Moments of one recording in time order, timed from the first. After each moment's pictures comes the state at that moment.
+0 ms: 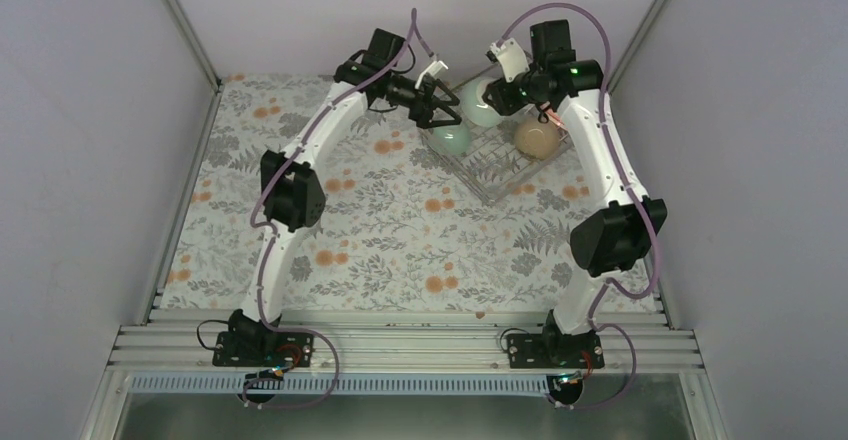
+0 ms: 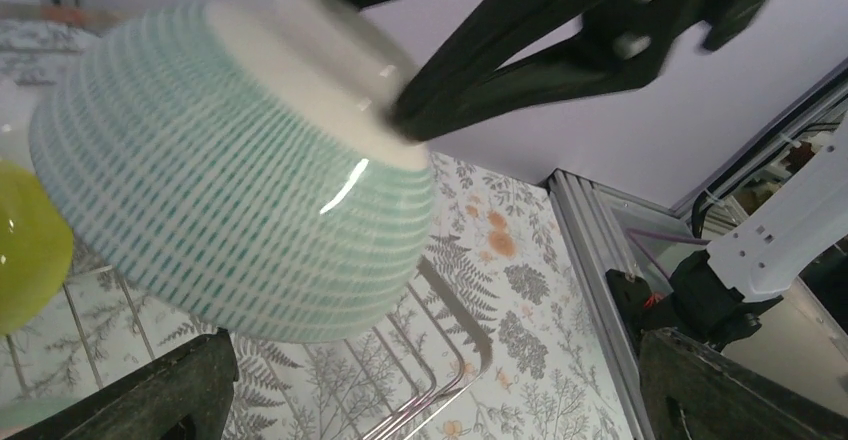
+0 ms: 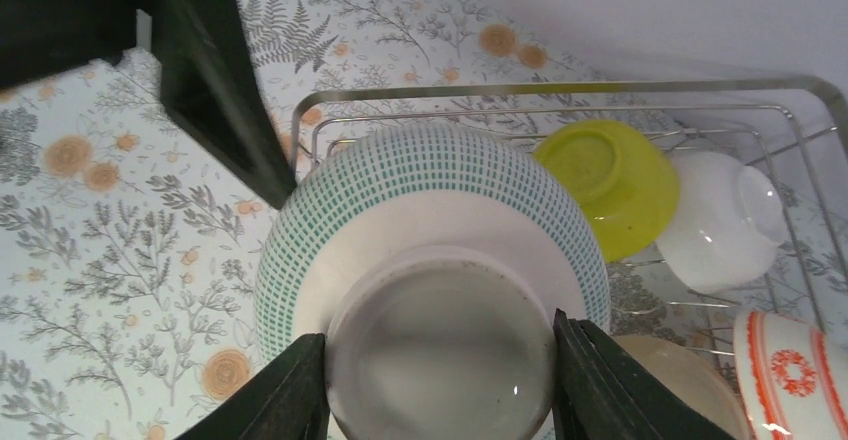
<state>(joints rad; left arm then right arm) -0.45 2.39 2.48 -0.81 1.19 0.25 0.21 1.82 2.01 -1.01 -0.27 -0.35</state>
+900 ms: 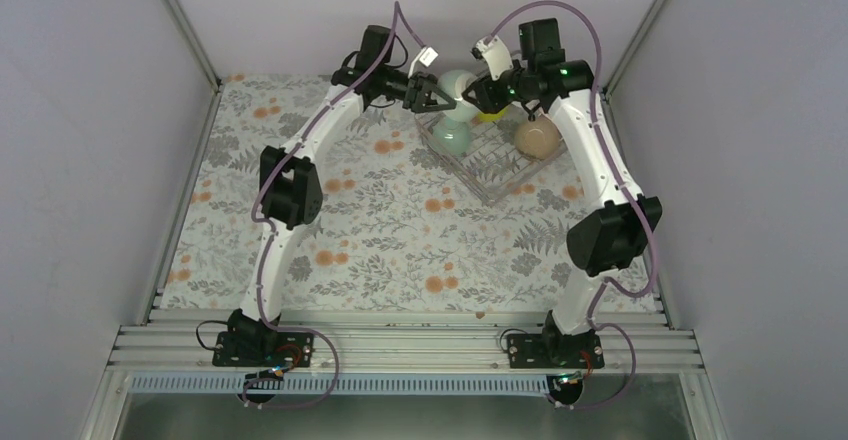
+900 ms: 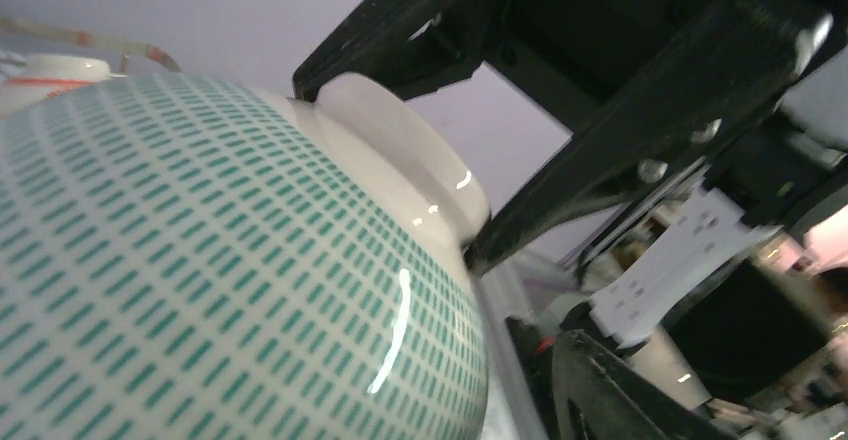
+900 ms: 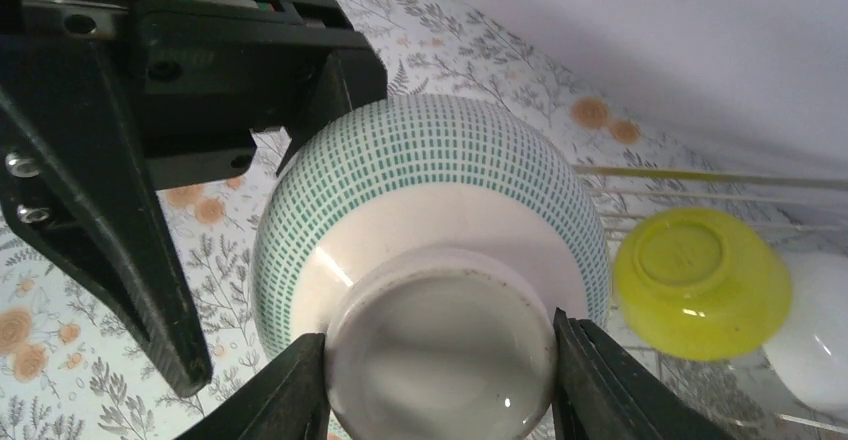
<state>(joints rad) -0.42 2.44 2.41 -0.49 1.41 -0.12 0.26 1.83 2.01 -0.96 -0.39 -0.34</state>
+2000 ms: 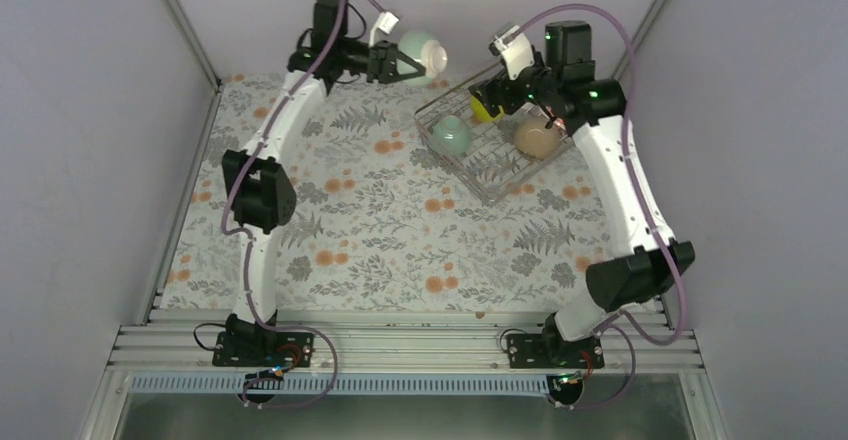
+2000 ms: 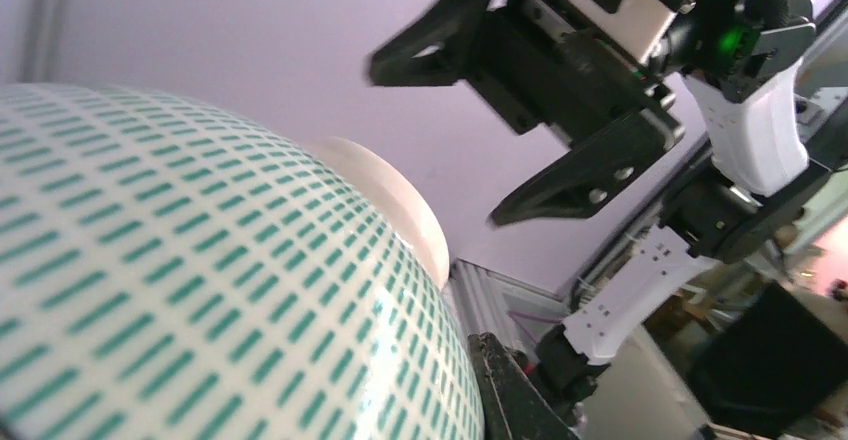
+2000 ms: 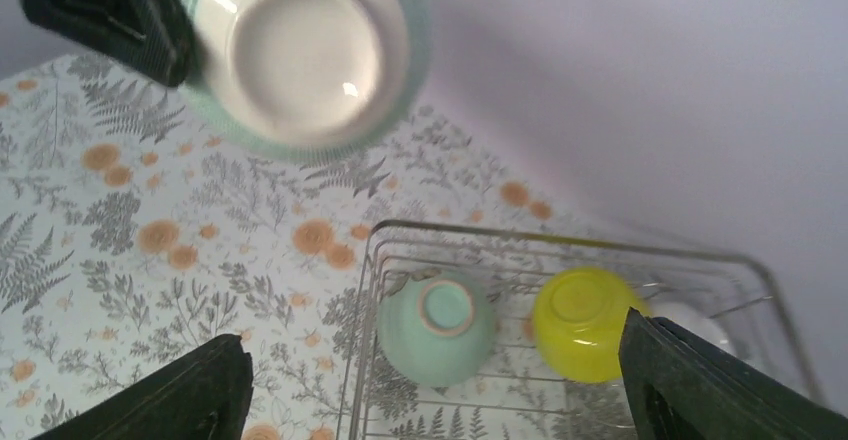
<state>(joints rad) -0.32 2.27 2.32 -0.34 1.48 -0.28 0.27 1.63 1.87 -0.83 -0.35 -0.37</state>
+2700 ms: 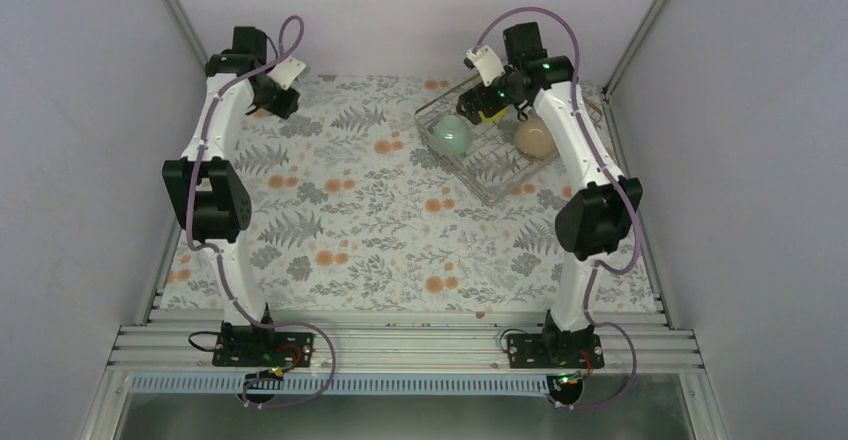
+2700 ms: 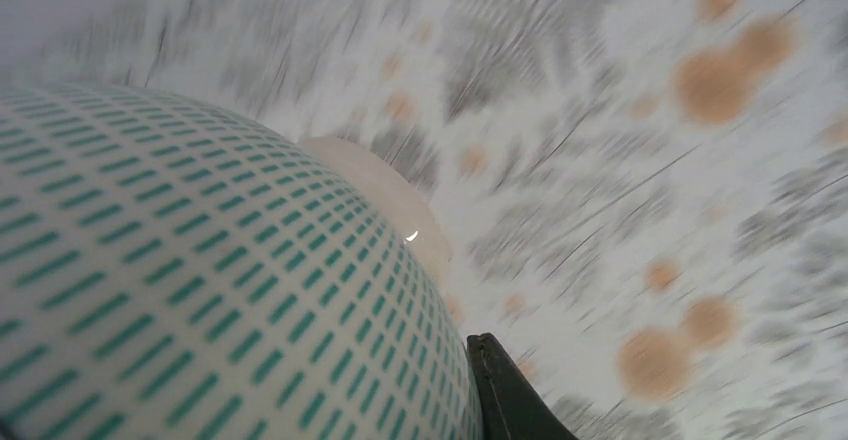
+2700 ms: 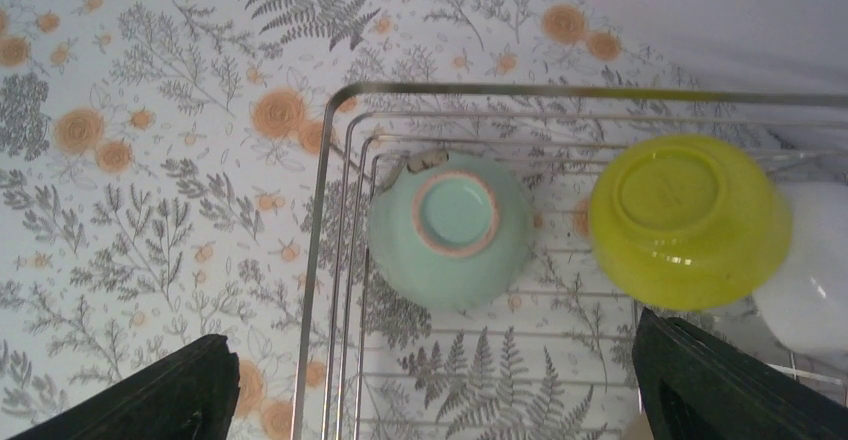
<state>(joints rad) 0.01 2.04 2.08 -1.05 0.27 0.47 0.27 1.94 2.06 -1.03 -0.28 -0.37</state>
